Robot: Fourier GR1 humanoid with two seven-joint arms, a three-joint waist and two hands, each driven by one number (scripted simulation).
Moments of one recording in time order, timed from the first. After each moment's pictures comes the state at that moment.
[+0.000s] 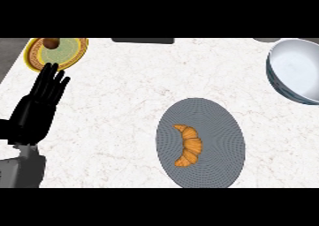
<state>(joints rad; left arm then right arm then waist) -0.18 0.18 0.15 -1.57 0.29 -0.11 0.07 -0.78 -0.73 -0.29 -0.72 0.70 0.04 -0.17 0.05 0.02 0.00</state>
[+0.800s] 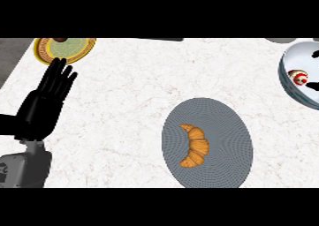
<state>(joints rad) -0.22 0.17 0.12 -1.58 0.28 -0.12 0.07 -0.93 -0.72 -0.29 -0.24 0.78 0.05 -0.26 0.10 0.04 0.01</state>
